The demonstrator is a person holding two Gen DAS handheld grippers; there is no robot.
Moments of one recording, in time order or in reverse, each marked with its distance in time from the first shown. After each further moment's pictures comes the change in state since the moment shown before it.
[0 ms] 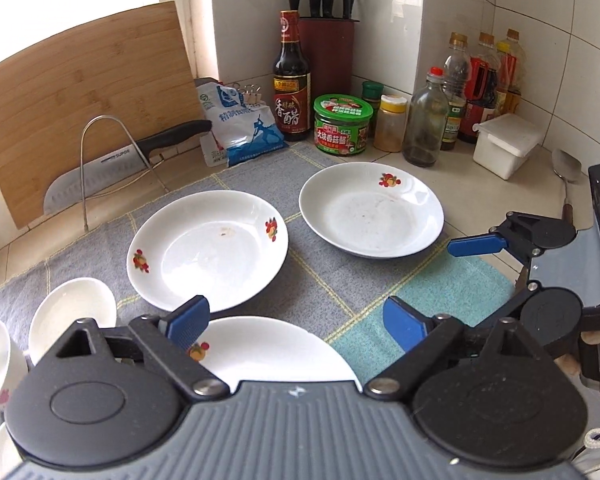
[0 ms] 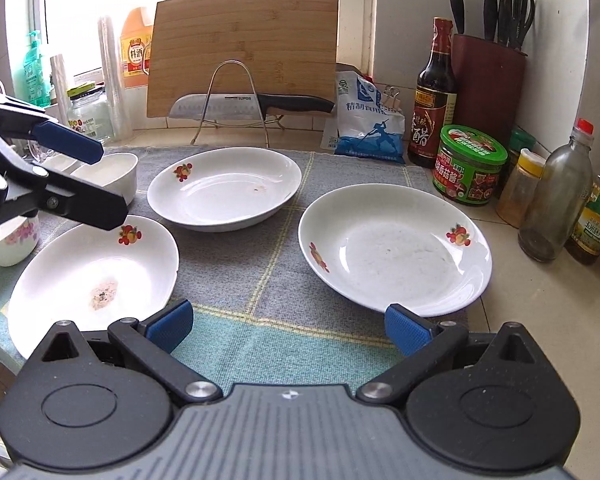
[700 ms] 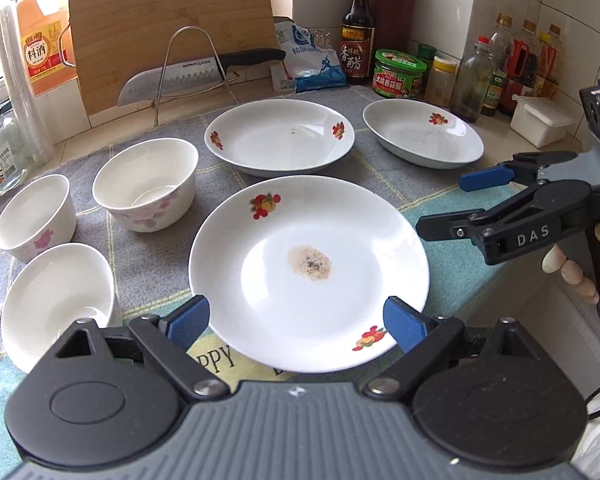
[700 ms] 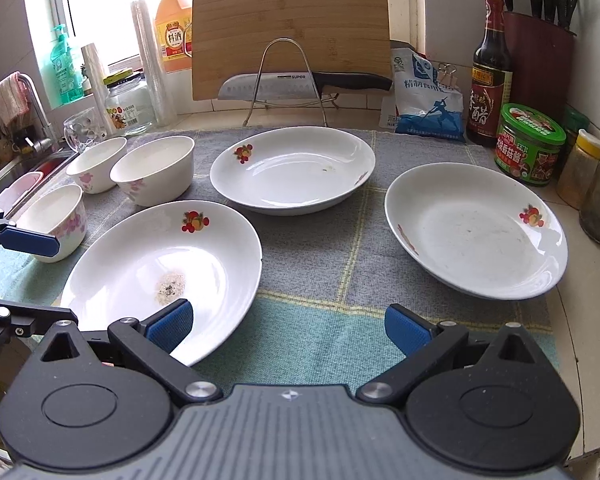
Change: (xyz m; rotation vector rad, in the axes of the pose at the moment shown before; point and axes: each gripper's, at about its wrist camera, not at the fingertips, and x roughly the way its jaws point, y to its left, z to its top) left arm -0.044 0.037 -0.098 -0.118 0.075 0.068; right arm 0.013 0.044 0.007 0.012 0.062 0.102
